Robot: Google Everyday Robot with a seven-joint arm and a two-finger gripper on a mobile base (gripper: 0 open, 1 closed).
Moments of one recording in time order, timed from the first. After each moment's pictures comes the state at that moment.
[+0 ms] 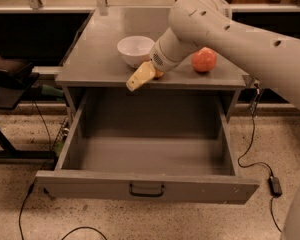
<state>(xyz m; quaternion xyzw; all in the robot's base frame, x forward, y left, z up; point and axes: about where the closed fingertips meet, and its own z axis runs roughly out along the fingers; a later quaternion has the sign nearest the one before) 0.689 -0.008 0.840 -0.39 0.86 0.10 0.31</state>
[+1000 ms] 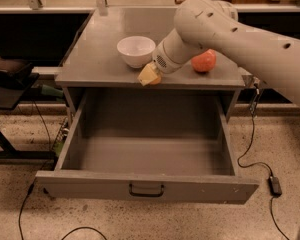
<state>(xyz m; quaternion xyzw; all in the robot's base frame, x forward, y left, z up) 0.681 -0.007 0.841 -0.39 0.86 0.11 0.31</state>
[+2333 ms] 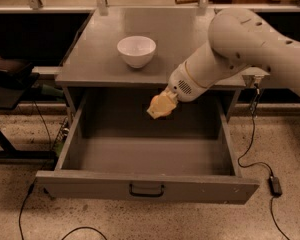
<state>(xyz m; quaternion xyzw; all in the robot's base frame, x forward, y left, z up) 0.555 -0.031 0.831 -0.47 0.83 0.20 0.23</state>
